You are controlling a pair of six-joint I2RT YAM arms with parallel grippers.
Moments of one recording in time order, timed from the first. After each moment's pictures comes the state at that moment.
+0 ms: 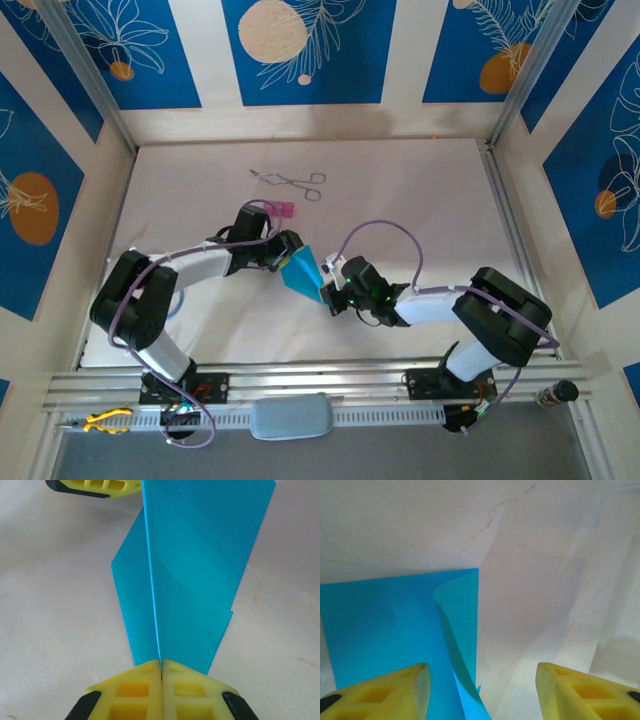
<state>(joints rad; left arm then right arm) -0.49 1.63 0.83 -0.02 0.40 -1.08 0.87 1.50 0.48 0.33 -0.07 0.27</state>
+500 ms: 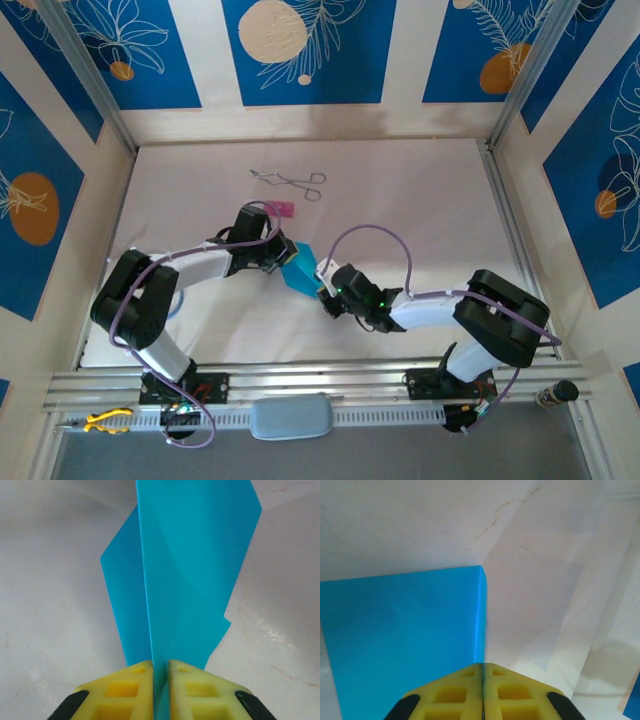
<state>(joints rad) -0.49 1.63 0.82 0.00 0.40 -1.13 0.97 1.51 0.51 0.28 0.14 0.12</state>
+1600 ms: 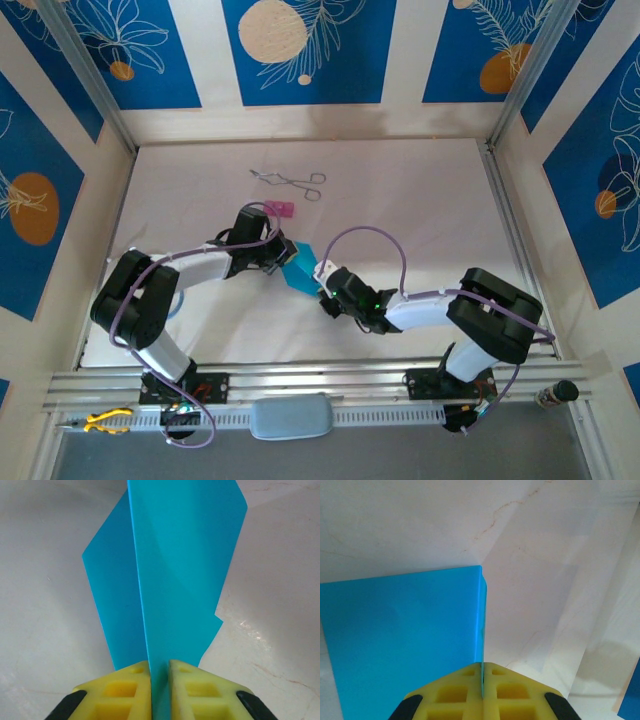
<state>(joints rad) -0.49 1.63 0.80 0.04 0.41 -1.15 0.99 1.54 0.52 0.27 0.23 0.11</state>
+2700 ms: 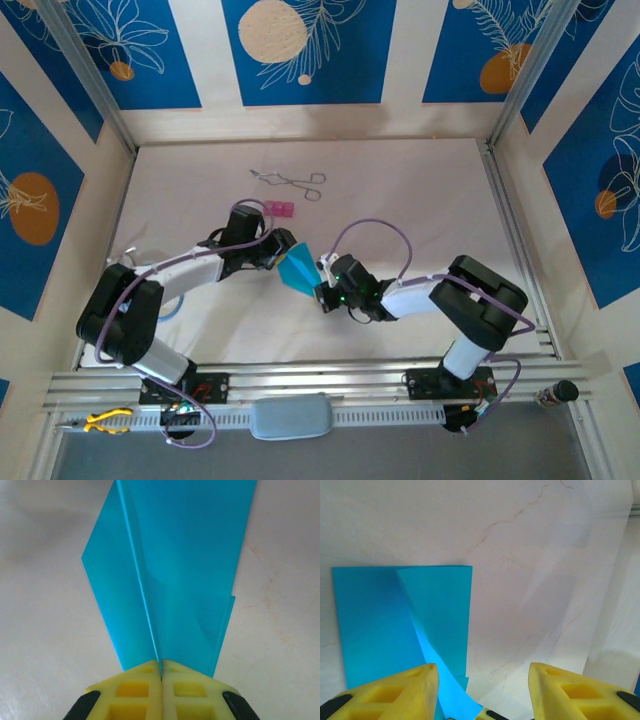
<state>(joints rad) -0.48 1.53 0.79 -0.04 0.33 -1.12 0.86 1.65 0.56 0.33 -0.08 0.40</state>
